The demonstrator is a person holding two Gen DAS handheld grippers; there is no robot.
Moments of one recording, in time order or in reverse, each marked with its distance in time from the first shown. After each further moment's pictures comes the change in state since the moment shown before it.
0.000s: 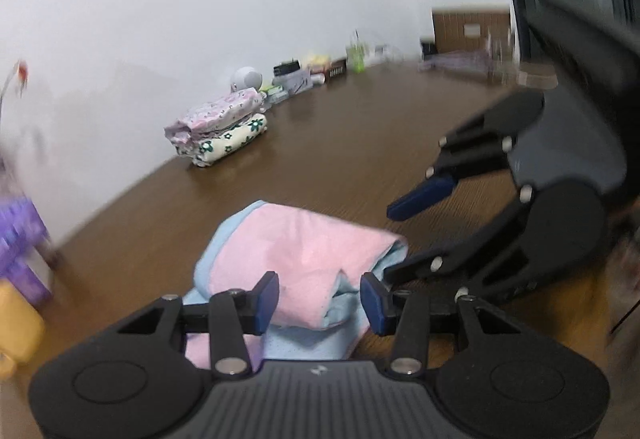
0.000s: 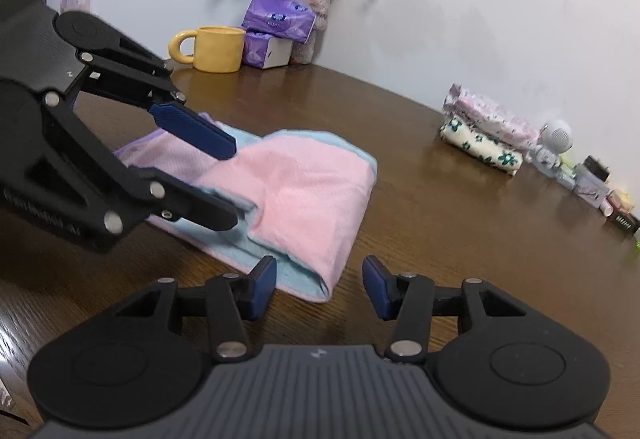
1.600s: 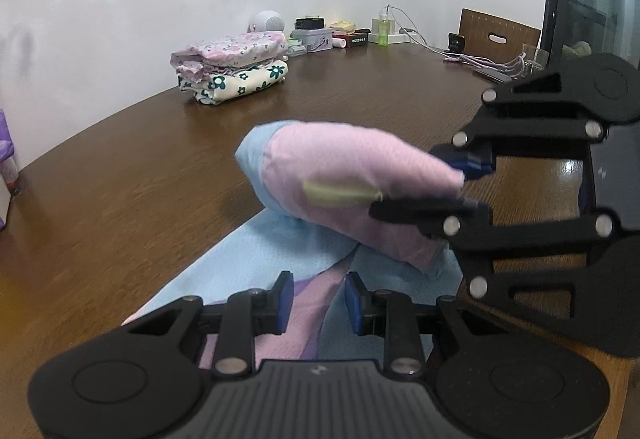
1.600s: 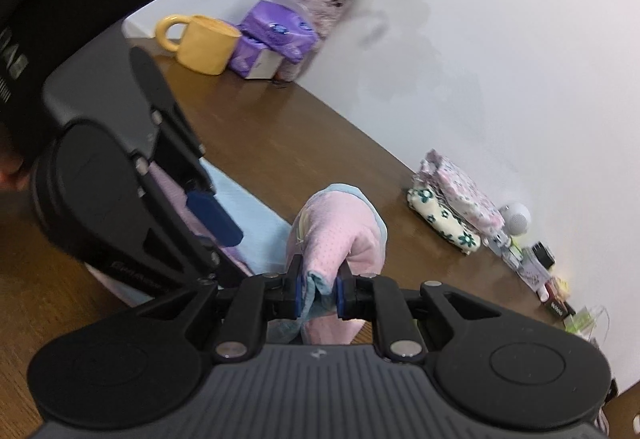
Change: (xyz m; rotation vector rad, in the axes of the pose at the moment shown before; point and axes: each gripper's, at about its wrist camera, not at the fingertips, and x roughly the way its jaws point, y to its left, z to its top) left arm 0.053 0.080 -0.015 -0.290 0.097 -0.193; right arm 0.029 0.048 0.058 -0.256 -0.014 -0.222
